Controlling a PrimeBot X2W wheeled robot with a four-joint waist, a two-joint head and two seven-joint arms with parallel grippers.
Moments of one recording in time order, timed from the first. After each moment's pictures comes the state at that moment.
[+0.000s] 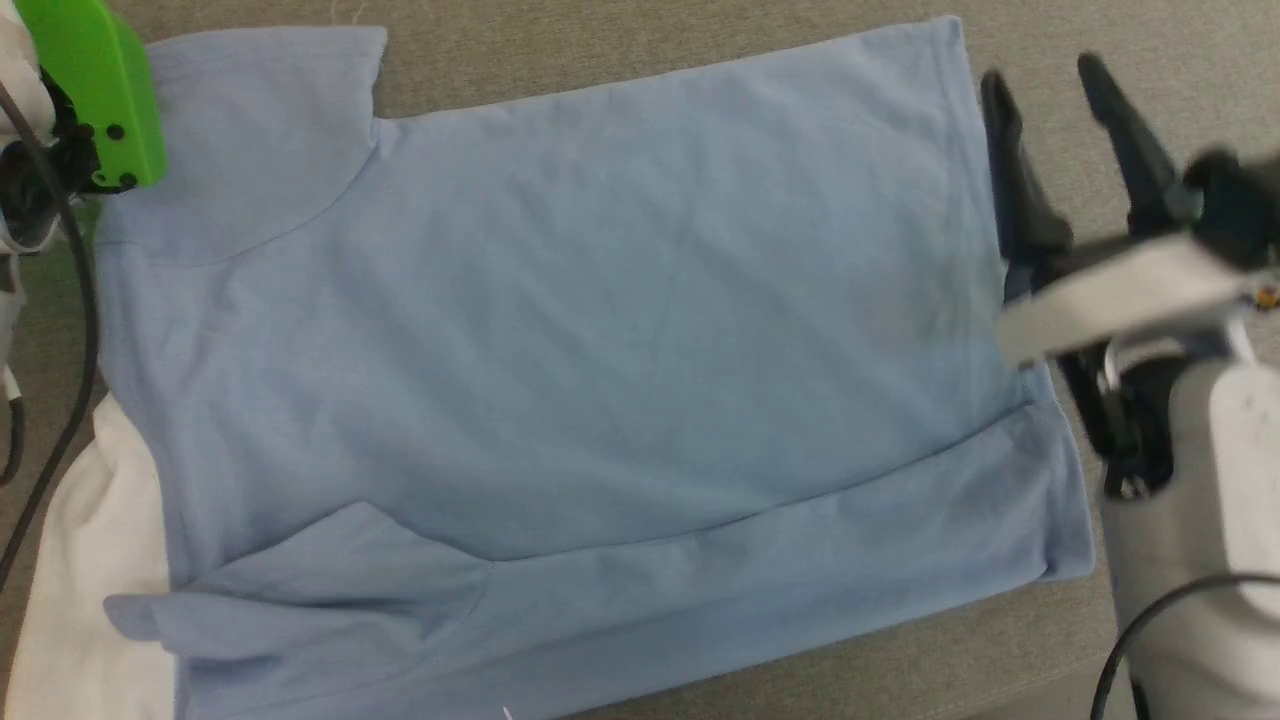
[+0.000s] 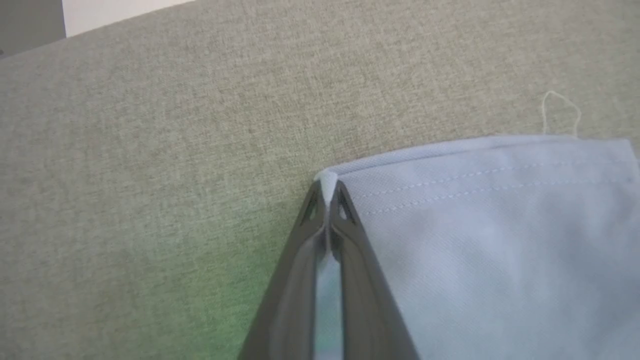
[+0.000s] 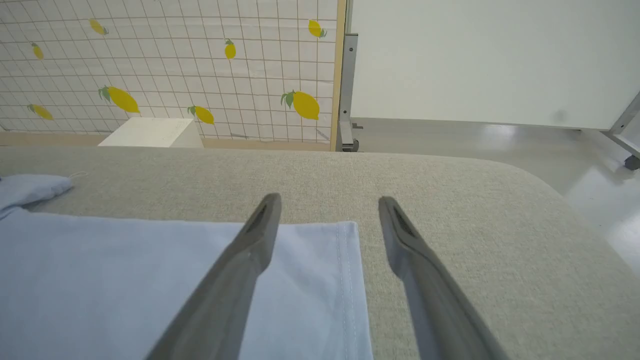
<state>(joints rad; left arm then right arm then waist) -1.03 0.69 -0.51 0.32 -0.74 0.17 0.82 -0.50 -0.09 0.02 0.01 0.19 0.13 0.04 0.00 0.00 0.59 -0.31</state>
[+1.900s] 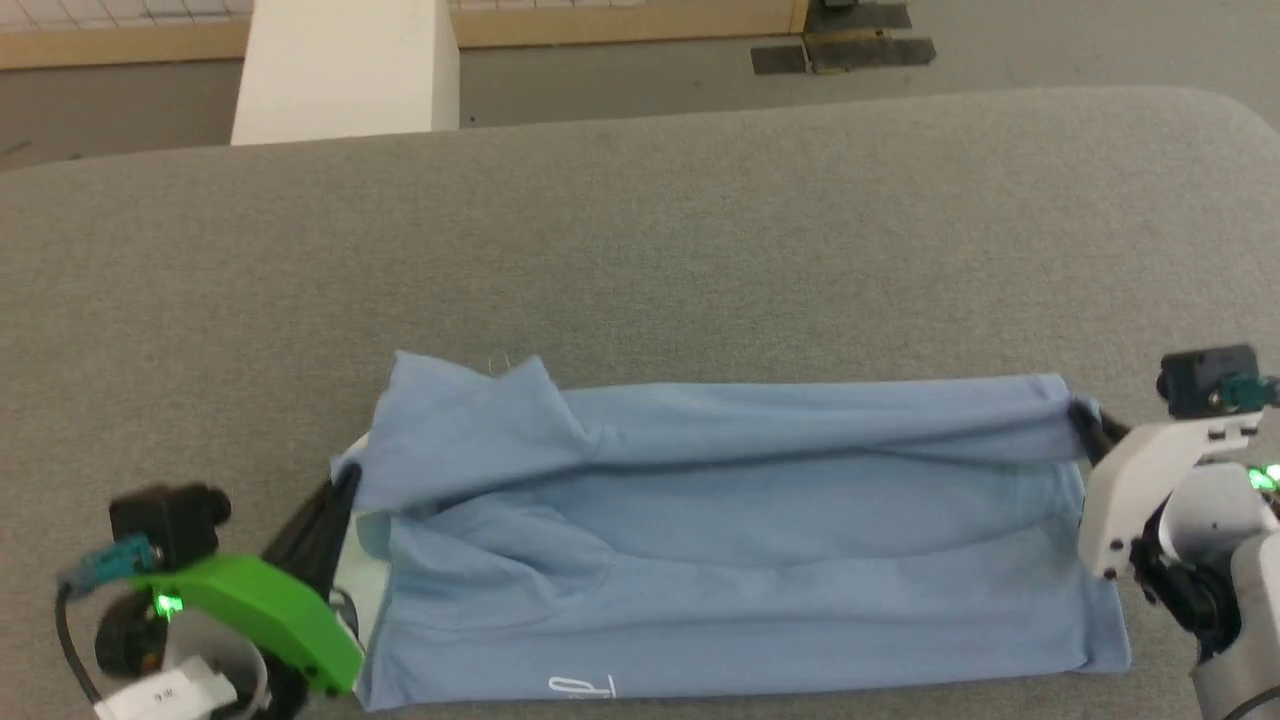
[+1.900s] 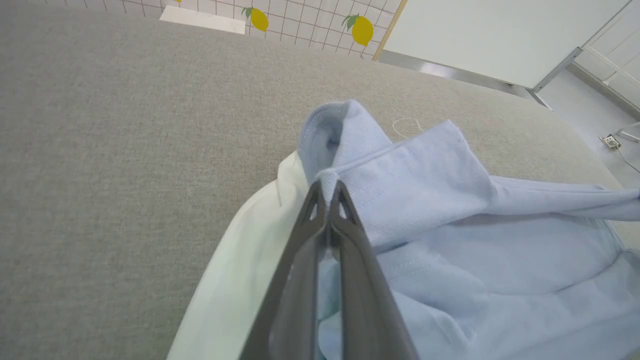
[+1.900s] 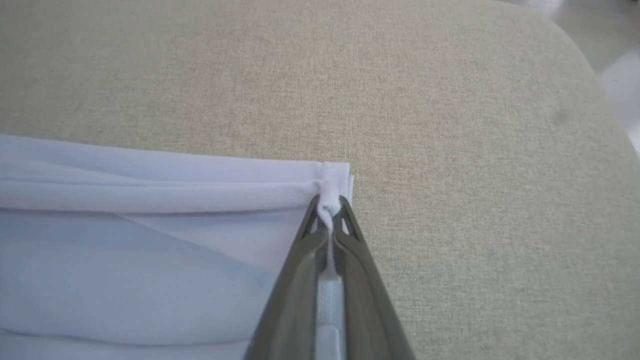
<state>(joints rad) -0.08 0.61 -0.40 -0.09 -0.92 0.11 -0.01 -0.27 -0.26 -0.05 0.24 0.23 0.13 0.43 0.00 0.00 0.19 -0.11</state>
